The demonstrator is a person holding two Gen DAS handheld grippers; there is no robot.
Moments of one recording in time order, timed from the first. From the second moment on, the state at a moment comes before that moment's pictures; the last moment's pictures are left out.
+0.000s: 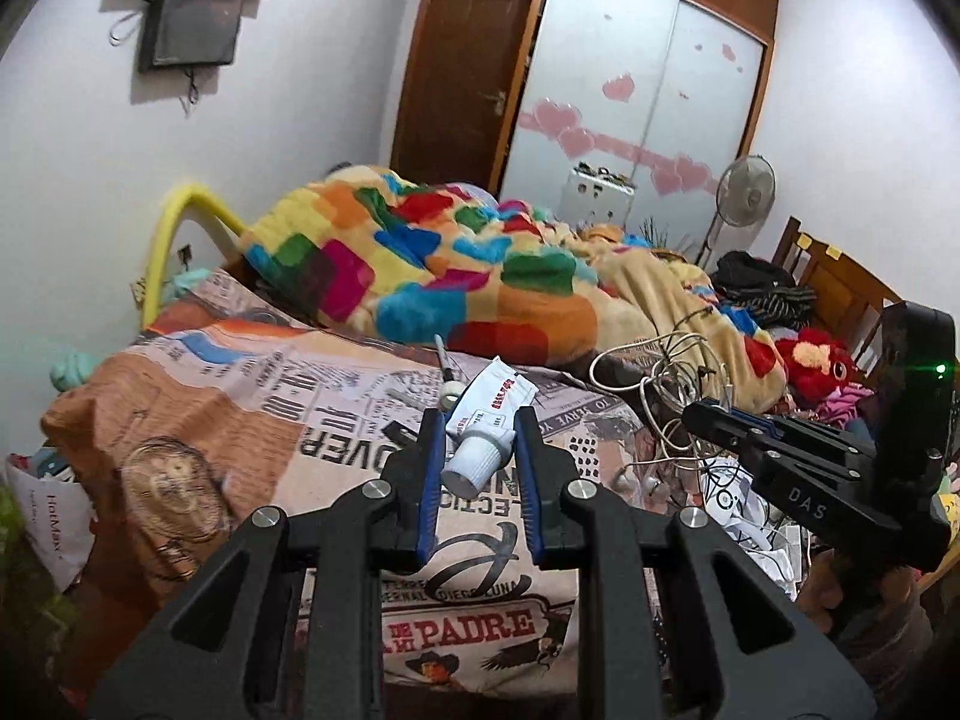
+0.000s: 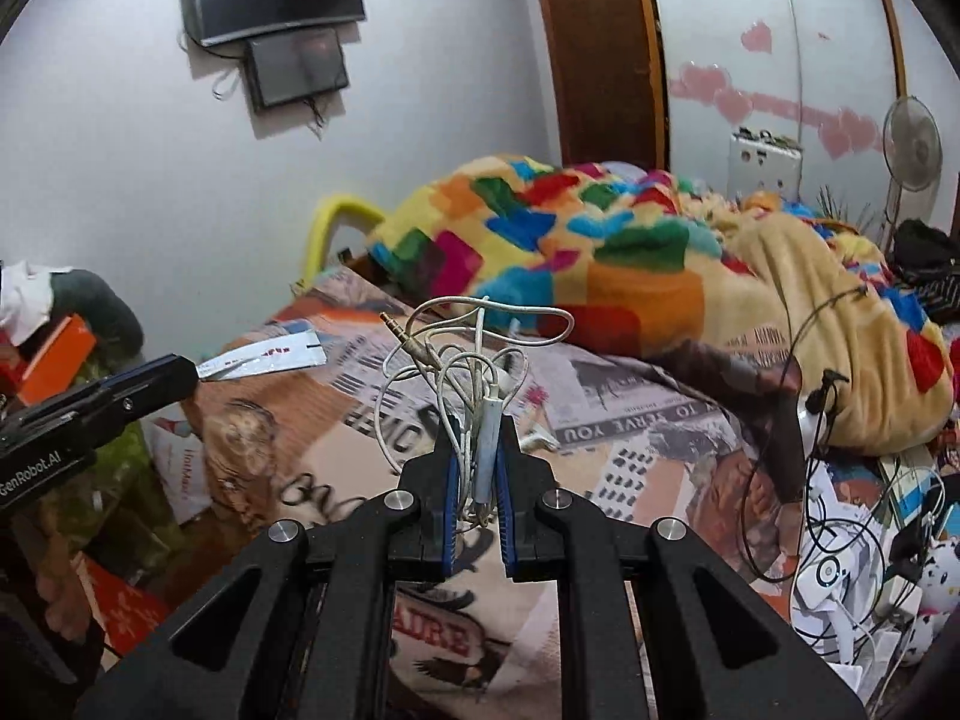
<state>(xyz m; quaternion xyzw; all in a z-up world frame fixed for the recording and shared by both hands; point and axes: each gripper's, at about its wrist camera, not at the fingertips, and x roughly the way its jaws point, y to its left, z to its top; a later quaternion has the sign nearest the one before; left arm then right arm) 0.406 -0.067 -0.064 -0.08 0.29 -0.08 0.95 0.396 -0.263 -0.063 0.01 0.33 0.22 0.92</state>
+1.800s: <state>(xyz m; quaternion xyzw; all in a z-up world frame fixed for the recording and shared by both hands) 0.125 0.212 -0.158 -0.21 0.35 0.25 0.88 0.213 0.055 -0.127 -0.17 0.39 0.52 0.74</state>
